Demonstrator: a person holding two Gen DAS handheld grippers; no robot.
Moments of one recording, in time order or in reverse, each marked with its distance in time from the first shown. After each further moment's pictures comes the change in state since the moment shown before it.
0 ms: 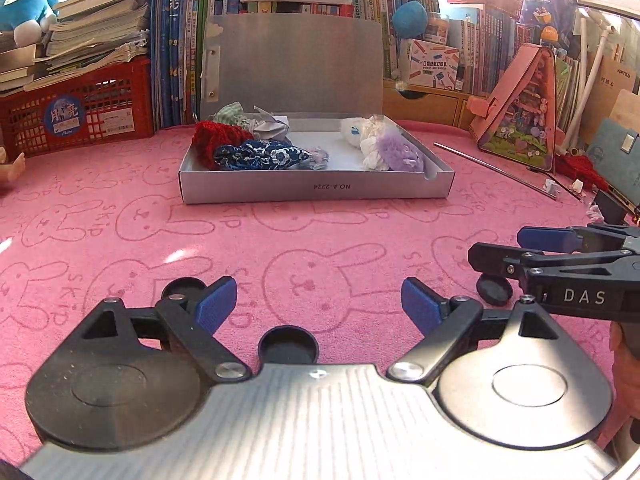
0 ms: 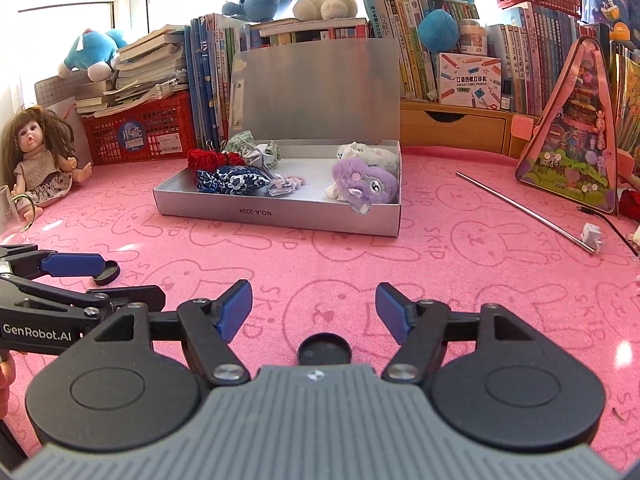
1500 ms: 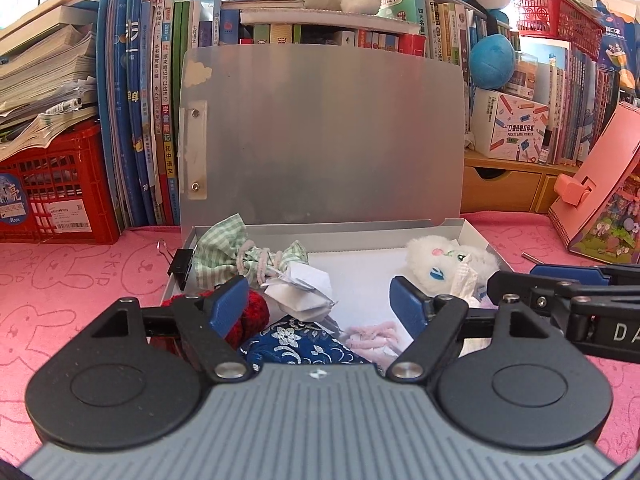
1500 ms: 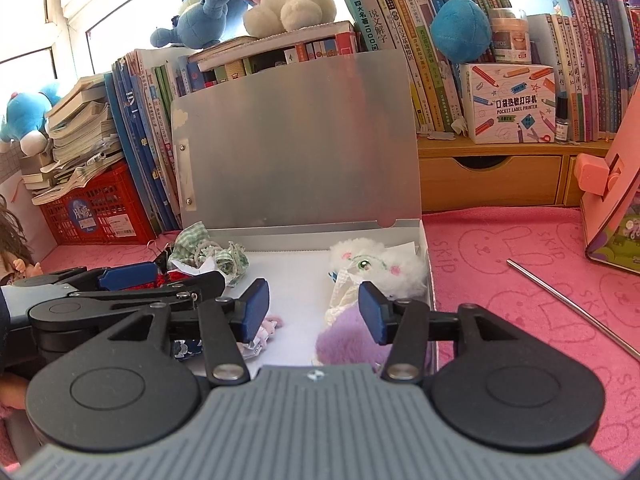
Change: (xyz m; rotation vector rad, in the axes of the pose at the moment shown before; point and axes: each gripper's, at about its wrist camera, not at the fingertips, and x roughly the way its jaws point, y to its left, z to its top) left arm 0.178 0.041 0.158 -0.016 -0.077 0.048; right arm 0.147 -0.031 0.133 0.109 -0.015 0.037
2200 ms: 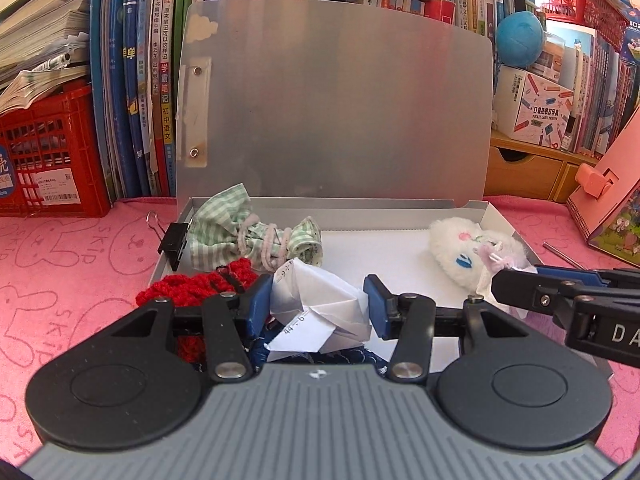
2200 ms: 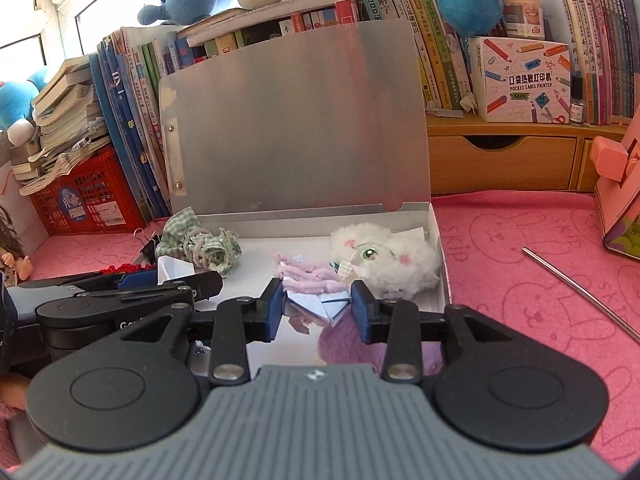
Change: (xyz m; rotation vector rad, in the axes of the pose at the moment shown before) left arm 0.039 0.010 -0.004 -0.029 0.070 0.009; right arm 0.034 -0.002 -0.001 0.012 0.059 -0.003
